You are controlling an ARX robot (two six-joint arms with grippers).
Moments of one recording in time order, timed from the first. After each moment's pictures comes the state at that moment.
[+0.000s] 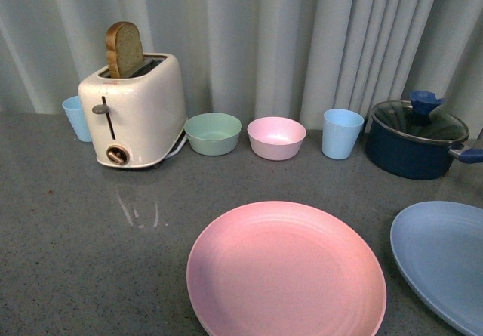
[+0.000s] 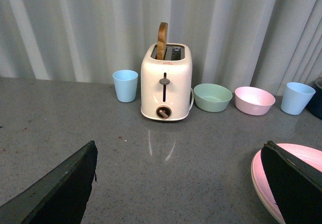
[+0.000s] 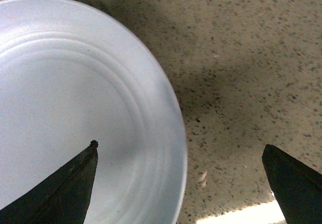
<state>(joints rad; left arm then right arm) 0.00 0.00 0.03 0.00 0.00 -0.01 -0.40 1.87 0.84 0.06 -0.12 0.01</state>
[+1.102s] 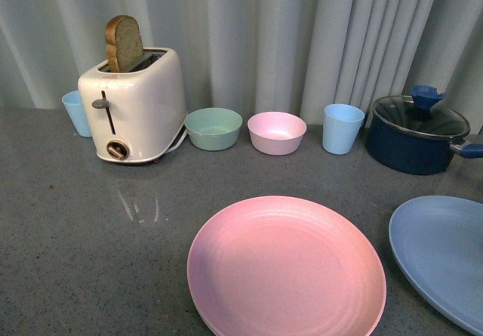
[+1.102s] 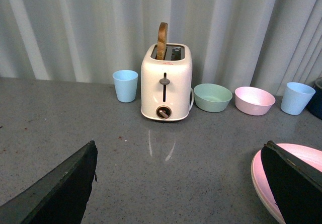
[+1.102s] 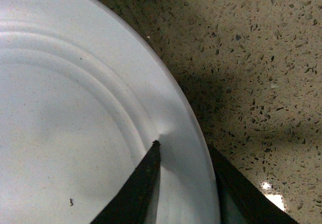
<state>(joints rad) 0.00 0.00 0.03 0.00 0.00 -0.01 -0.38 2.11 1.02 0.02 -0.14 -0.06</state>
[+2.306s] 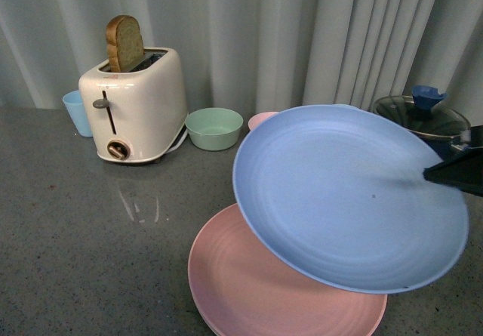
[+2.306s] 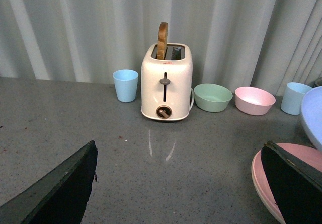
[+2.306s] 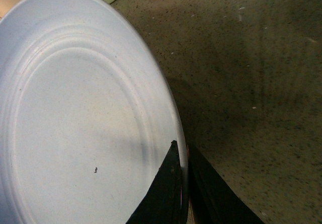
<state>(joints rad) 0.00 0.00 0.03 0.00 0.00 -0.01 -0.07 1.75 0.86 0.14 -0.54 0.15</state>
